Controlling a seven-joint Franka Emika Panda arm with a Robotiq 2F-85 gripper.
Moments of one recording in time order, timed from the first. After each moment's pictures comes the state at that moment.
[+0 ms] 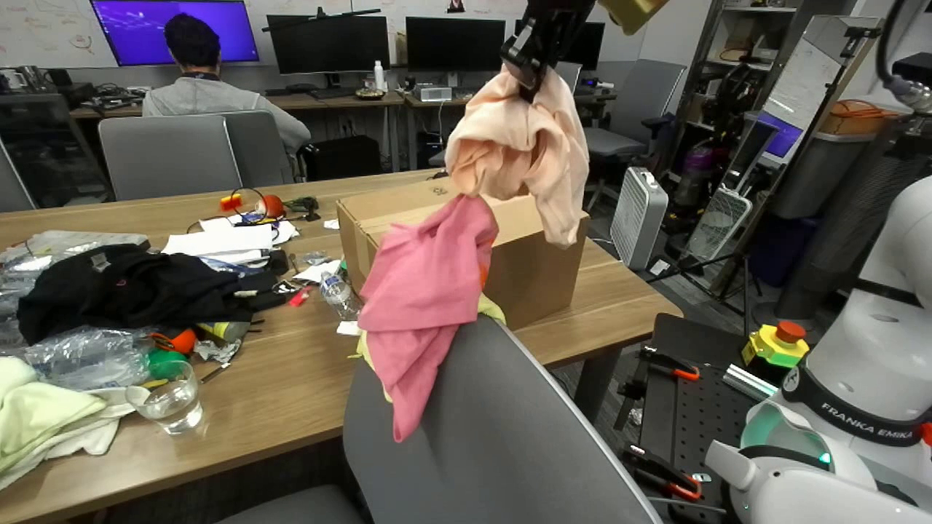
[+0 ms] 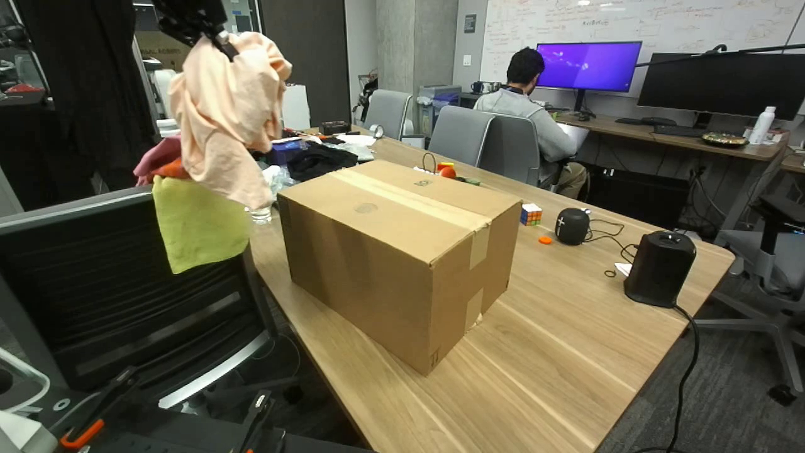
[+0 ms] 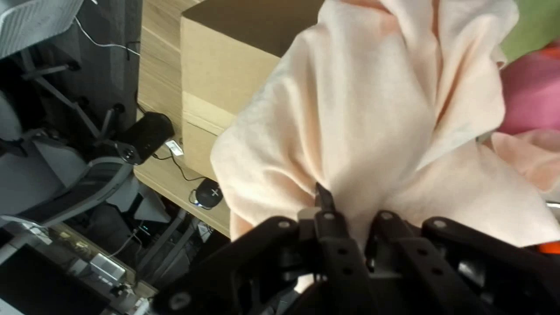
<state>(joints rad) -0.09 -0.50 0.36 -2.24 -0.45 1.93 0.57</state>
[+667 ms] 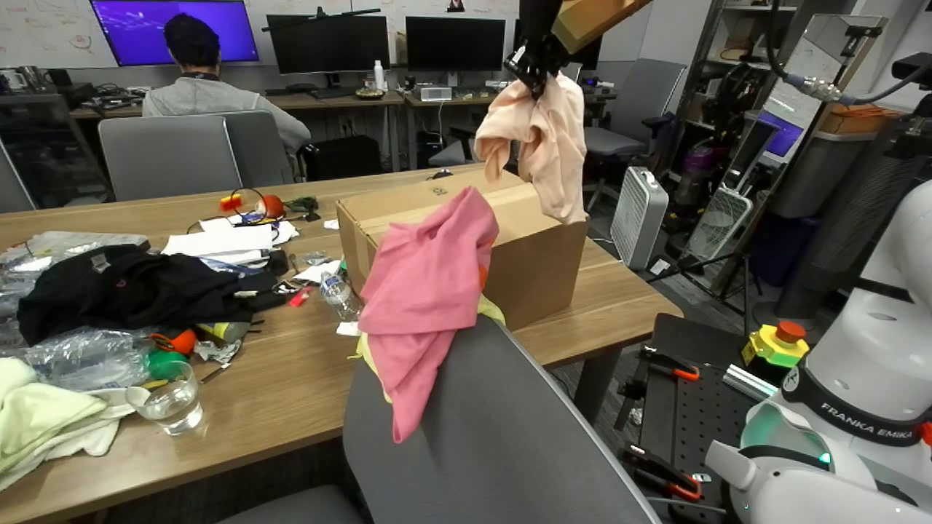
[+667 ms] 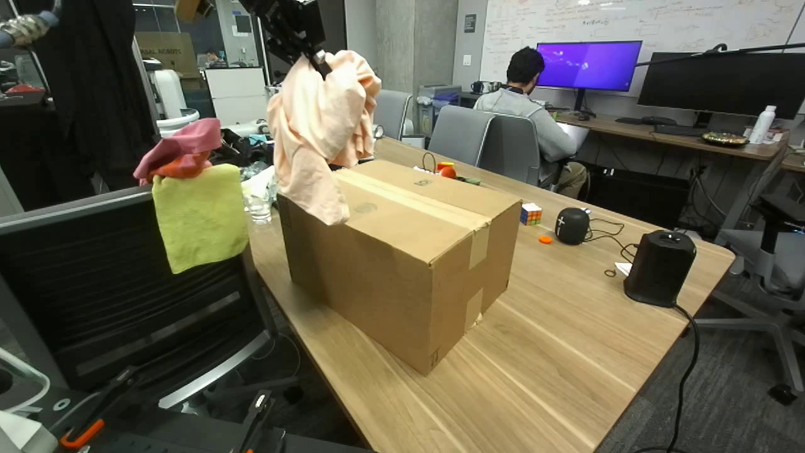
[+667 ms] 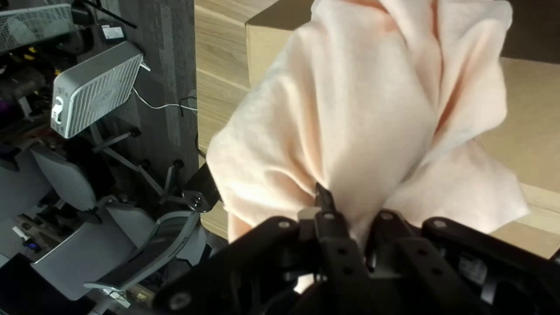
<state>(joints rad) -0.16 -0.34 0.18 -2.18 -0.57 1.96 0.66</state>
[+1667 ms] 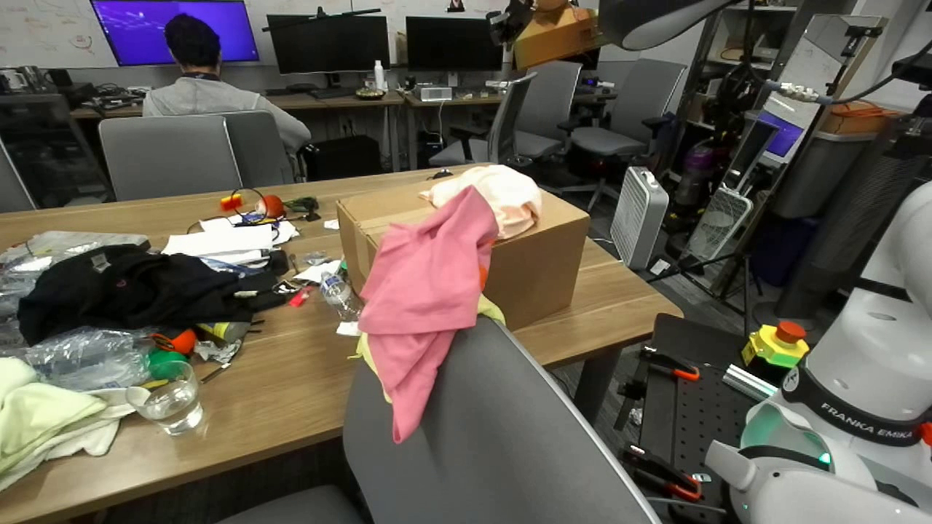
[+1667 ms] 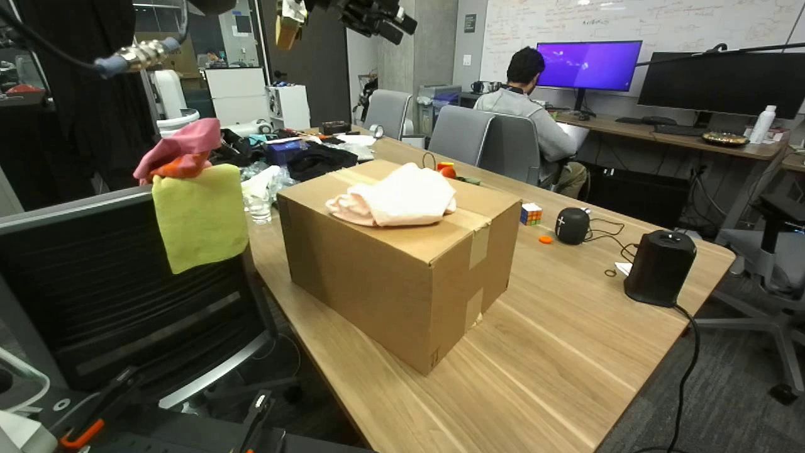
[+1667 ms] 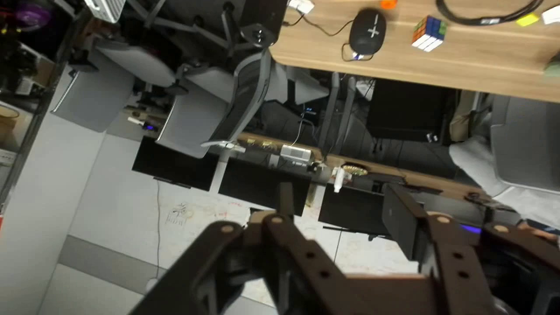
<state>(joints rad) -0.17 -0.27 0.05 -2.19 -1.27 2.28 1.36</state>
